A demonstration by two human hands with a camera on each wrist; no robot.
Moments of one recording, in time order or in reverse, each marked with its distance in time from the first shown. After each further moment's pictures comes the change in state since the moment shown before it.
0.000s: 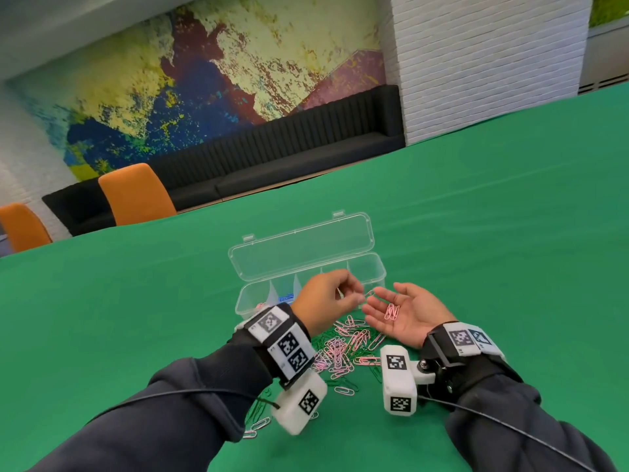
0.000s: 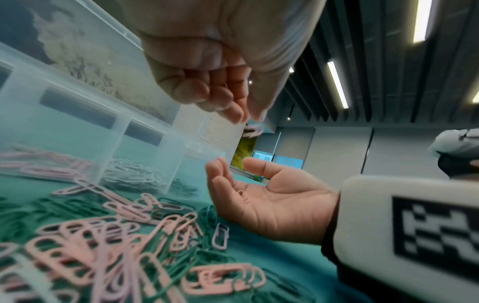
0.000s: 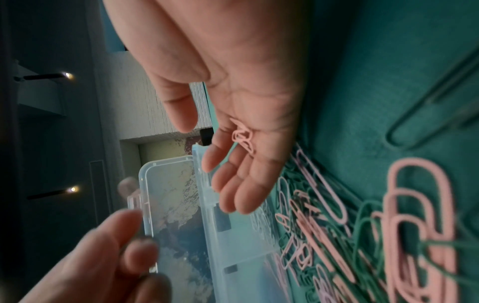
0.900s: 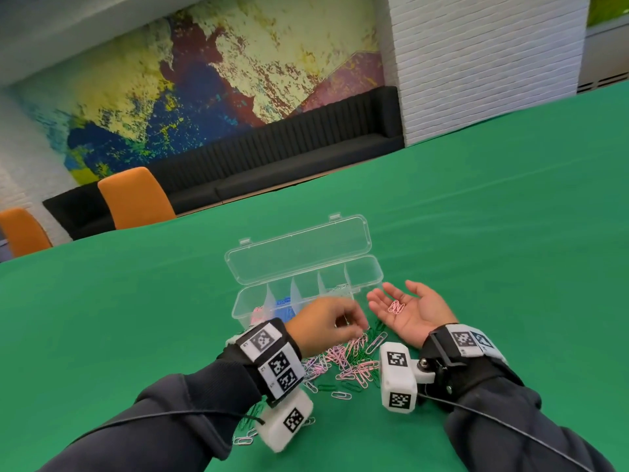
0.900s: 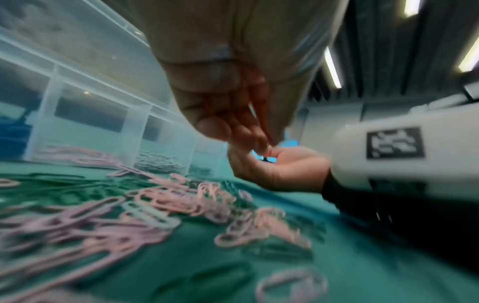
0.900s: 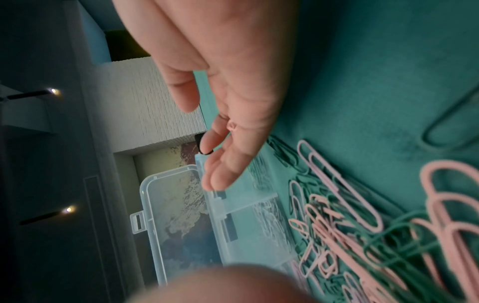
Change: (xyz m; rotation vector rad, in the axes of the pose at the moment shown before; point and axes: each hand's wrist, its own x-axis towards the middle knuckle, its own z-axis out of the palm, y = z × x) left_hand -0.013 -0.006 0.005 0.027 -0.281 0.043; right_hand 0.000 -0.007 -0.003 0.259 -0.015 -0.065
